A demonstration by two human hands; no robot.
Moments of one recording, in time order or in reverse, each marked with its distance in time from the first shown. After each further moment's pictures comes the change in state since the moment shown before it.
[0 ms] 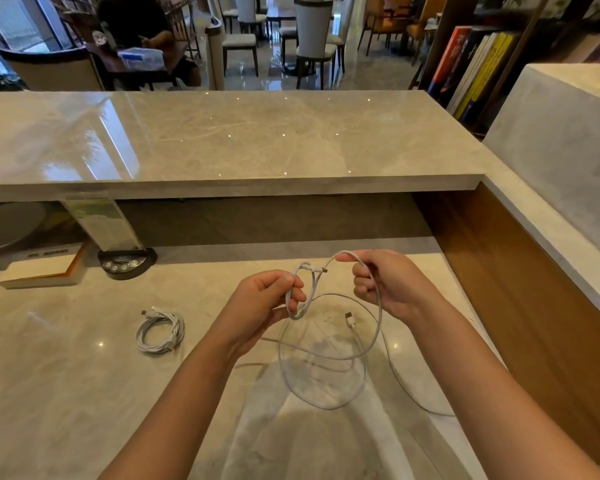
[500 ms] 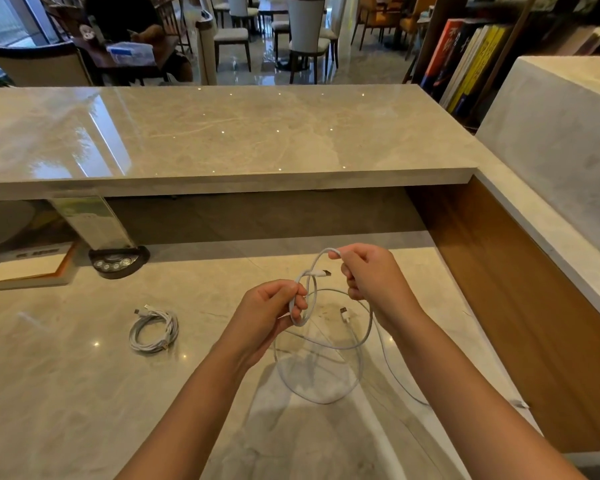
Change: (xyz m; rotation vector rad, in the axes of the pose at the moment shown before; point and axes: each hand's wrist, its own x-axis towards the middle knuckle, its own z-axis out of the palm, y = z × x) left_hand -0.004 -0.017 0.015 -0.068 0.039 -0.055; right_hand -0.009 0.018 0.012 -0.426 0.174 -0.335
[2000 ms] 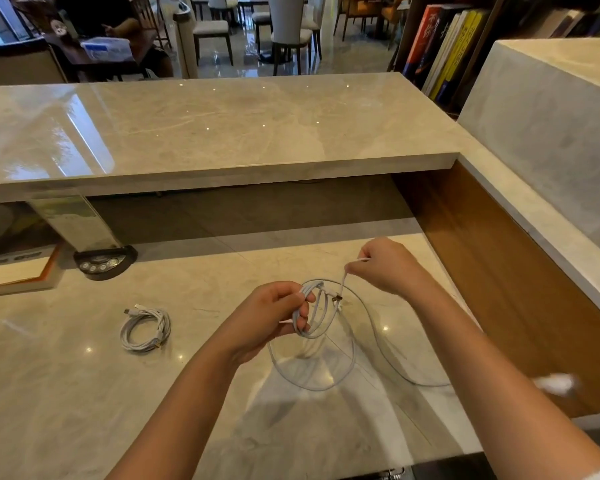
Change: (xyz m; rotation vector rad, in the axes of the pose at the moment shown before) left_hand -0.008 0.003 0.004 0.245 -0.207 -0.118; right_hand 0.019 0.013 -0.035 -0.836 -0.065 0.016
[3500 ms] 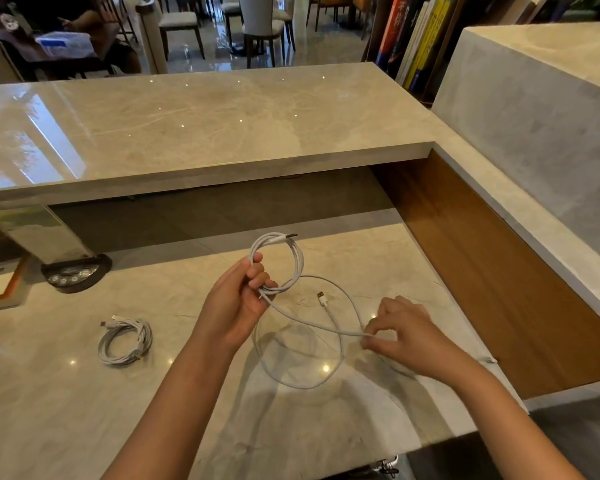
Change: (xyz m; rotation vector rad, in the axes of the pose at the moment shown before) left_hand 0.027 -0.003 -0.008 -0.878 0.108 0.128; right_hand -0.077 0.080 0.032 0.023 -0.110 -0.220
